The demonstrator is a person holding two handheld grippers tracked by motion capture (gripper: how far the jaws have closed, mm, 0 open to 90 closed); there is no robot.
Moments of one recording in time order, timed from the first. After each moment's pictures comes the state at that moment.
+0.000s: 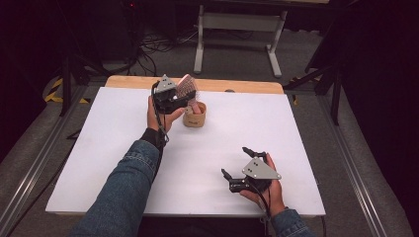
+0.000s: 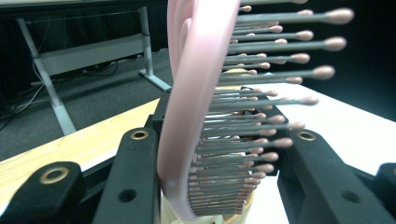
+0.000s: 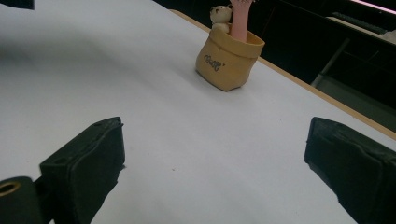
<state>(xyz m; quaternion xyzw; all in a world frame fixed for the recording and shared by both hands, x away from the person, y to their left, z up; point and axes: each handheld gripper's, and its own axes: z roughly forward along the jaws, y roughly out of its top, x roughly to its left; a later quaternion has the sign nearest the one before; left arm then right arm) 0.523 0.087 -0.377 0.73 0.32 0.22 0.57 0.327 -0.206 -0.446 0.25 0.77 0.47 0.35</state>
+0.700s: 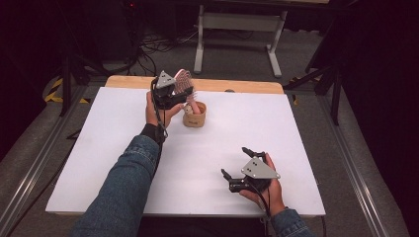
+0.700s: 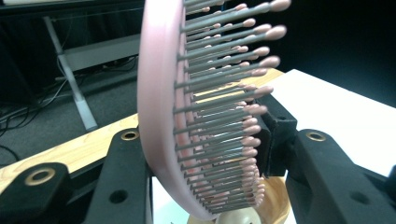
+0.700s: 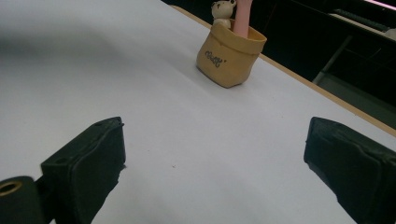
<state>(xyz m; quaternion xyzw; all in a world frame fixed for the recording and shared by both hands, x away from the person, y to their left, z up) 0.537 0.093 -0.374 0.73 0.34 0.24 0.54 0.328 -0.205 -0.448 0.25 0.78 0.46 0.35</state>
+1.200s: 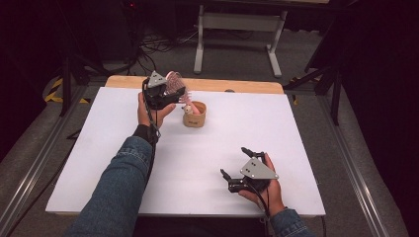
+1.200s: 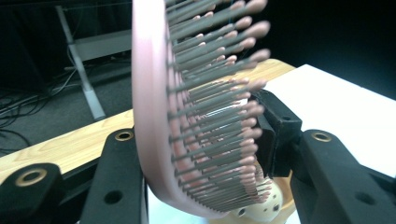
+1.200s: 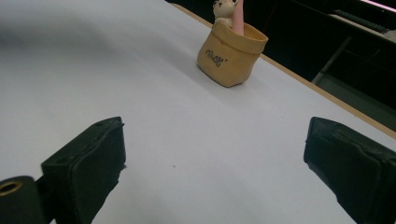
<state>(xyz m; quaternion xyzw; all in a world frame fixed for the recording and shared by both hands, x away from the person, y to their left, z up) 0.535 0.116 -0.373 0.73 0.36 0.24 0.53 0.328 -0.203 -0.449 0.25 0.78 0.45 0.35</state>
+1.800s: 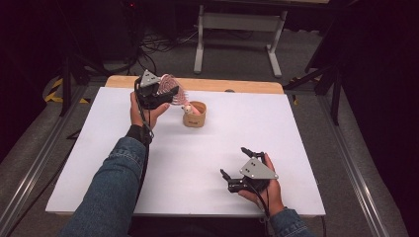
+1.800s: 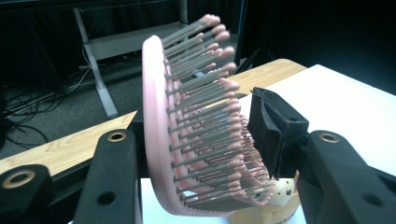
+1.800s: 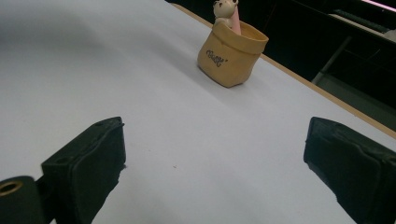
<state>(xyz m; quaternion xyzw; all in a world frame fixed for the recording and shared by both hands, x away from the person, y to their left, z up) 0.524 0.132 -0.365 0.72 0.37 0.26 0.52 0.328 -0.202 -0.449 0.25 0.78 0.45 0.35</state>
